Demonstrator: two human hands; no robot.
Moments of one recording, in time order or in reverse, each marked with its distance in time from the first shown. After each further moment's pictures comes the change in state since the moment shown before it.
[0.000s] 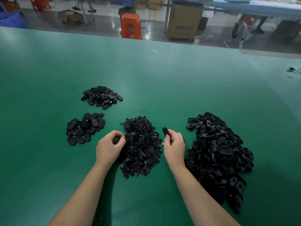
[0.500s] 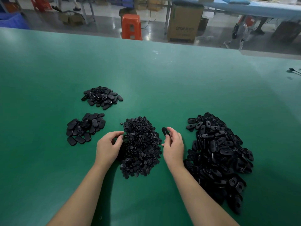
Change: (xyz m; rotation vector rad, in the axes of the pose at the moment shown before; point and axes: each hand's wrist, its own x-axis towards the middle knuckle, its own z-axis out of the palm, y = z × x) left_hand -0.001 0.002 -0.003 -0.054 0.011 0.017; right_hand -0.003 -0.003 0.000 -0.005 -0.003 -0.046
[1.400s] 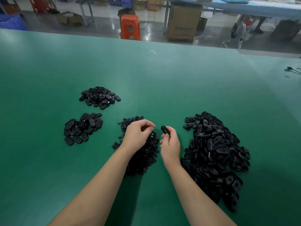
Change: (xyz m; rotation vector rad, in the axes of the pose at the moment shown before) left_hand 0.013 0.099 0.051 -0.144 -0.257 0.070; right_hand 0.000 -0.003 0.001 0.134 -0.009 0.097
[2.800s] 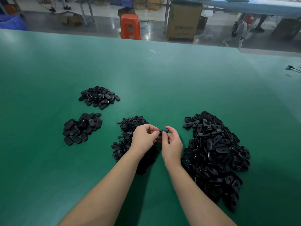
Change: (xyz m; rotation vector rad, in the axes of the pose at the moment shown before) left_hand -0.001 -0.001 0.036 -0.223 0.005 -0.273; right_hand 0.003 0.011 -0.001 0.140 0.059 -0.027
